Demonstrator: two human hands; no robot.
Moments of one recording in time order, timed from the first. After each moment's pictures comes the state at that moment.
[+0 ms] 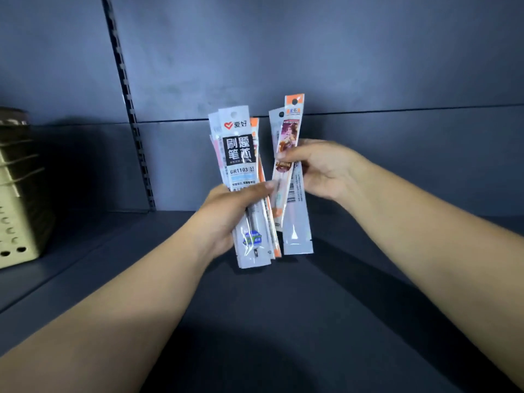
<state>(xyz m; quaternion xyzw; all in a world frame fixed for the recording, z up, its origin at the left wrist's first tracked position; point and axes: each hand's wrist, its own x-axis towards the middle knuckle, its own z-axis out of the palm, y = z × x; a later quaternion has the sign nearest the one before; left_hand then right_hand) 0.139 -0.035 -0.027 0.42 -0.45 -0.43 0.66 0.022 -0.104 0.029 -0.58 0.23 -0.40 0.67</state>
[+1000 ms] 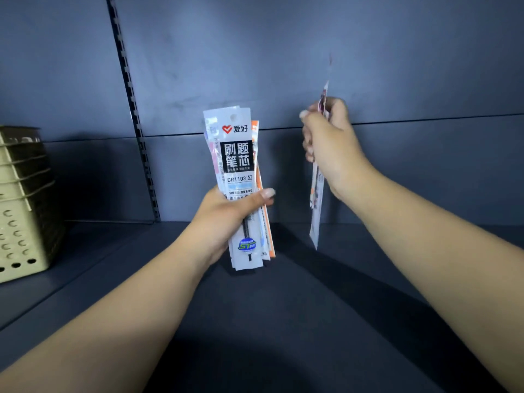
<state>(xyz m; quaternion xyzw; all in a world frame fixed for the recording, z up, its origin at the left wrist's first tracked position) 0.143 -0.034 -0.022 0.48 -0.50 -0.30 0.66 0.019 -0.106 0.046 -0.64 0.22 -0.62 0.40</state>
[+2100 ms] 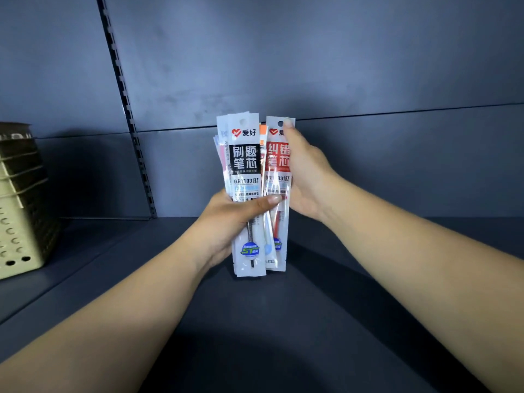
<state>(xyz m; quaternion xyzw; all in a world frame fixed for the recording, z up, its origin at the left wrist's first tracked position) 0.130 -0.031 -0.025 0.42 -0.52 -0.39 0.63 0.033 -0.091 0.023 -0.55 0.19 -0.45 0.67</state>
